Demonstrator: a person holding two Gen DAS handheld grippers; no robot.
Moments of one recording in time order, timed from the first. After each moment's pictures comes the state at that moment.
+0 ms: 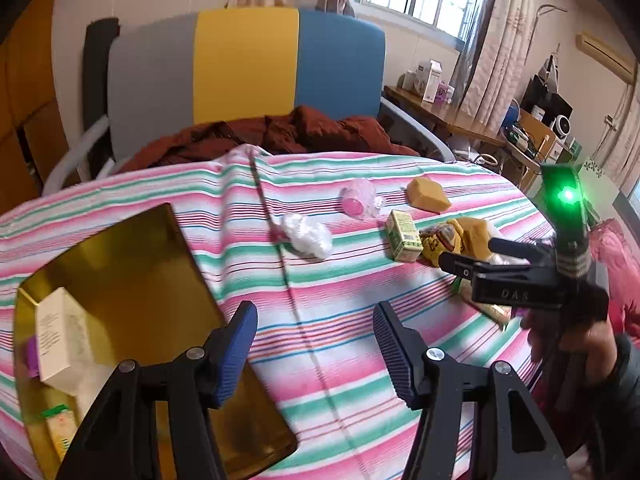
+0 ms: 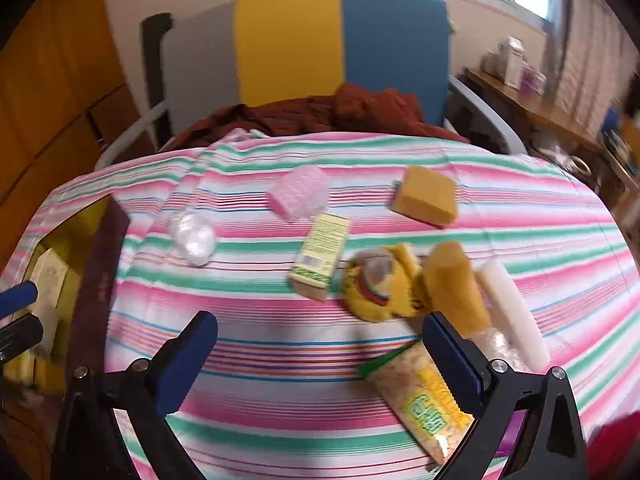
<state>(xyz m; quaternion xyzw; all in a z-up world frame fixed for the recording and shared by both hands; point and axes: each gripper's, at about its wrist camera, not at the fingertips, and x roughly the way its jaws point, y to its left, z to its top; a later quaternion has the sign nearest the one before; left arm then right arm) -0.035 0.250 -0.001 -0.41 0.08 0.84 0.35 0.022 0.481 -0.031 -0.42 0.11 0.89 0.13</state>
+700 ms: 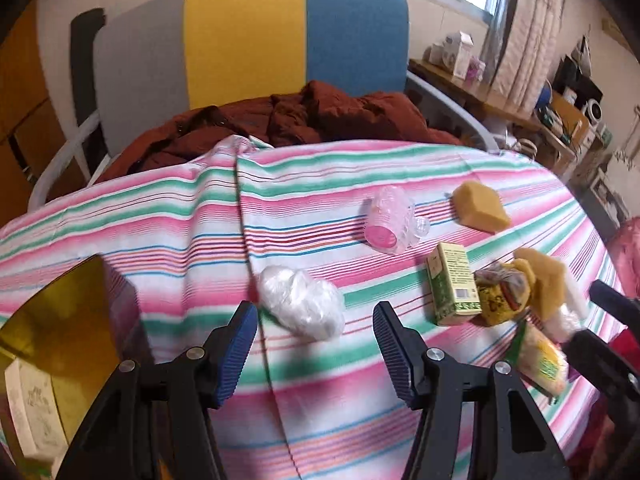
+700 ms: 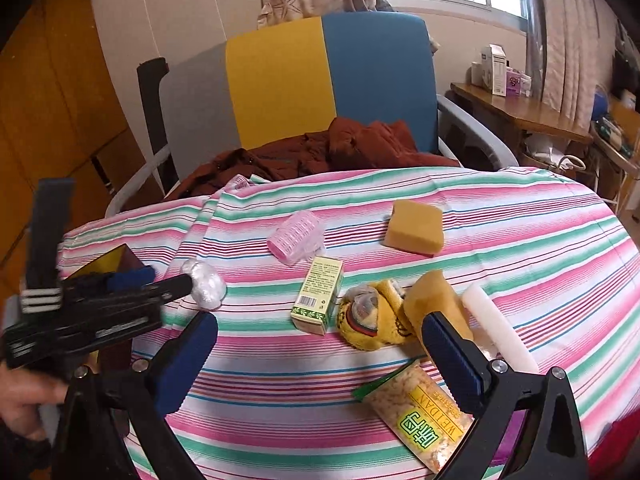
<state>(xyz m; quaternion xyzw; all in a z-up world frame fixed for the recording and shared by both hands) -0.113 0.349 -0.049 -0.44 0.13 0.83 0.31 0.034 0.490 -0.010 -0.36 0.14 0.91 0.12</state>
